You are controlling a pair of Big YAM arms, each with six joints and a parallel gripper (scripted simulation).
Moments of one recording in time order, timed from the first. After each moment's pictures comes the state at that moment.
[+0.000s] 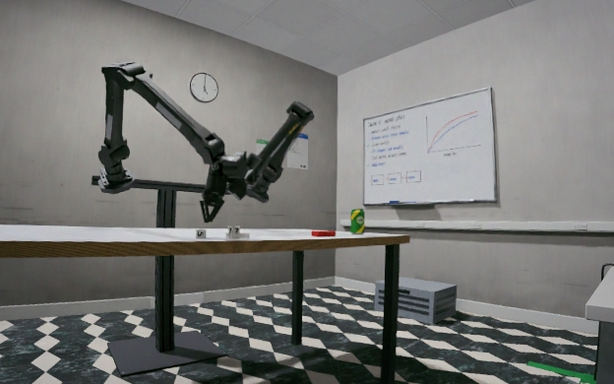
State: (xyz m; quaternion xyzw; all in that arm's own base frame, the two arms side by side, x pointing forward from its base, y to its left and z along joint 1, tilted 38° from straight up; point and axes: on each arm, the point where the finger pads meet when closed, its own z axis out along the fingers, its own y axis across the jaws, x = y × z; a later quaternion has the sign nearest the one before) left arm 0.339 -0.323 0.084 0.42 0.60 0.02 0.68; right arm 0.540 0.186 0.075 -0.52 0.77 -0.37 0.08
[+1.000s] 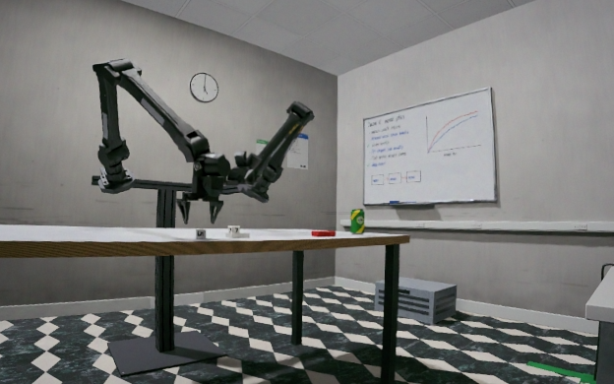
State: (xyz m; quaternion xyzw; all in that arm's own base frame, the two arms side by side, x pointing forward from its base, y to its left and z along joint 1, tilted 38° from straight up) left arm 0.339 -0.323 0.084 0.42 0.60 0.02 0.68; right arm 0.542 0.155 0.083 -0.02 0.96 -0.18 0.24
